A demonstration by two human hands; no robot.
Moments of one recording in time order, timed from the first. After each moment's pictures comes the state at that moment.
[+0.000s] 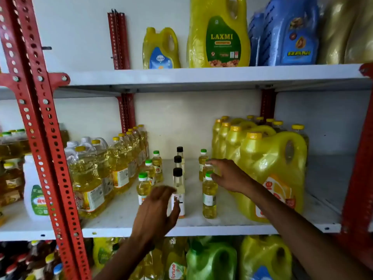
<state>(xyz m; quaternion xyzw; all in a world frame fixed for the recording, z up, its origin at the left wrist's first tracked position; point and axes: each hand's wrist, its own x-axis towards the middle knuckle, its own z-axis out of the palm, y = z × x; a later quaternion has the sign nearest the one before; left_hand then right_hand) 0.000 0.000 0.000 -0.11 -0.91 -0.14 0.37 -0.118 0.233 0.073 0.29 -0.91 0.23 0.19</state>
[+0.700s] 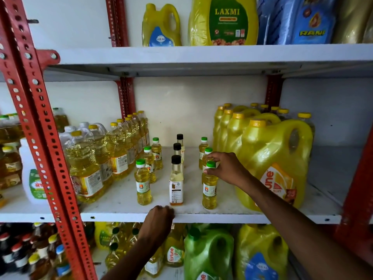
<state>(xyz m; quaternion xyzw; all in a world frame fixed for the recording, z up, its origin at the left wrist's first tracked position) -0.033 0.002 -0.080 -0.02 -0.98 -0.12 0.16 -0.132 0.231 0.052 0.25 -0.90 0.32 0.17</state>
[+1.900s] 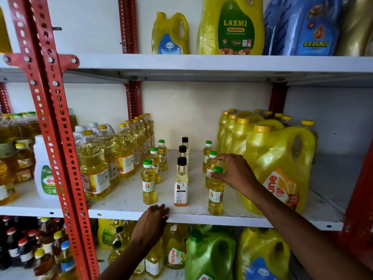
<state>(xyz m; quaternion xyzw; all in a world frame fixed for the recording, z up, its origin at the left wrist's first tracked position) -0.016 -0.024 -0.083 -0.01 -0.97 -0.14 0.18 -0.102 0.230 0.060 0.19 -0.92 0.24 0.24</state>
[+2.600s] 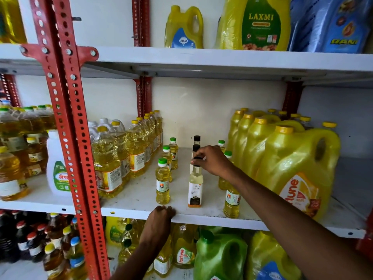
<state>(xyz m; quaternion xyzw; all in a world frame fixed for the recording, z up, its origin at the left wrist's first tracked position) -0.018 -0.051 -0.092 0.01 -0.97 -0.14 0.20 -0.132 0.121 0.079 0.30 -0.89 0.30 0.15</state>
